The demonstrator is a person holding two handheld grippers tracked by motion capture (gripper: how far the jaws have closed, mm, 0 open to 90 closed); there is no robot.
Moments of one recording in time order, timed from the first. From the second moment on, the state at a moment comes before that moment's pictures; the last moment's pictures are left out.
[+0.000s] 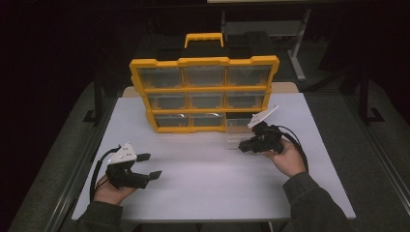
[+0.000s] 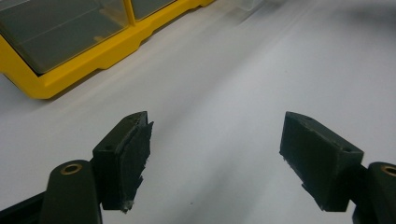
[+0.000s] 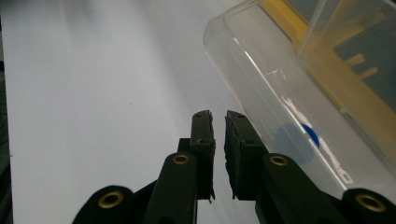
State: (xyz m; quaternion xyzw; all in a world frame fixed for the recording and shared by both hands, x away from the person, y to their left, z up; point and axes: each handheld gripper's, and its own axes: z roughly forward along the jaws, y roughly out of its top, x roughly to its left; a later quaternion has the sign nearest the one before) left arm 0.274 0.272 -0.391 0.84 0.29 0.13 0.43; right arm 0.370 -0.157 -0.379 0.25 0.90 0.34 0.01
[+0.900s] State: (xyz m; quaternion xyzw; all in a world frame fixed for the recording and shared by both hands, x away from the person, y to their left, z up) left arm 0.274 0.274 -0.391 0.85 0.29 0.13 0.42; right arm 0.382 -0.155 -0.377 0.26 0.91 0.33 0.01
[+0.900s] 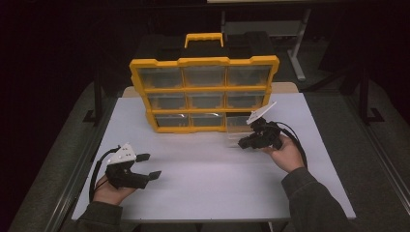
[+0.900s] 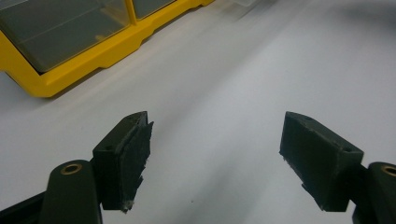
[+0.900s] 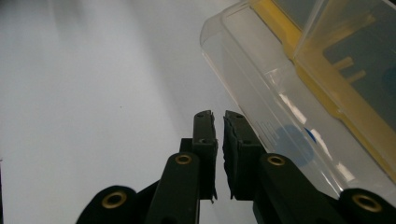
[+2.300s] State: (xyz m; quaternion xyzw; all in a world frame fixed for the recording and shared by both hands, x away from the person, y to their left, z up) left arm 0.273 0.275 -0.390 0.85 0.29 0.13 0.43; right arm 0.404 -0.155 -0.372 0.27 0.91 0.33 0.02
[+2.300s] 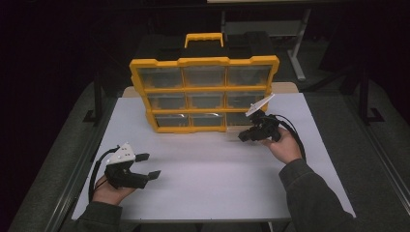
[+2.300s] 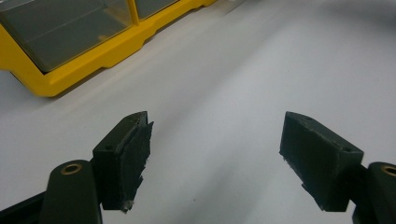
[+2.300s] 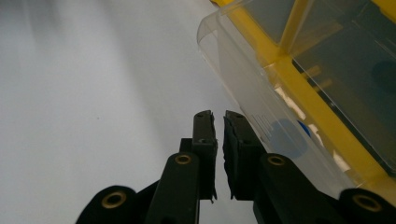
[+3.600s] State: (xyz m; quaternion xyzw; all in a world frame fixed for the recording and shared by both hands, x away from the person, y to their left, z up) left arm 0.273 0.275 -0.390 0.85 0.29 0.13 0.43; right arm 0.416 -0.158 -0.368 0.29 0.90 0.33 0.02
